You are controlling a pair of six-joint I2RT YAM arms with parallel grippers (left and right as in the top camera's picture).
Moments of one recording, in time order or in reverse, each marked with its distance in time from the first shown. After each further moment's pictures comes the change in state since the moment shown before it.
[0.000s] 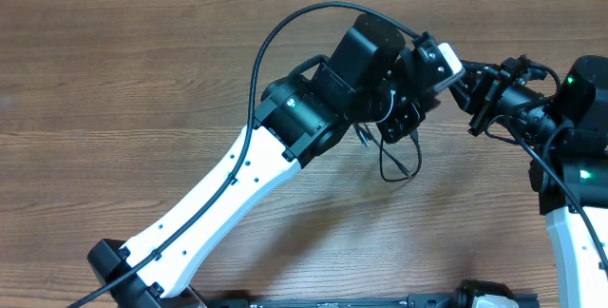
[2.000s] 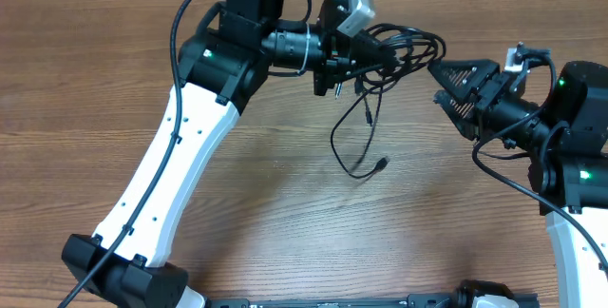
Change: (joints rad) left arm 0.343 0.004 0.000 0.142 0.753 0.066; right arm 0.000 0.000 0.001 -0.165 0.009 -0.763
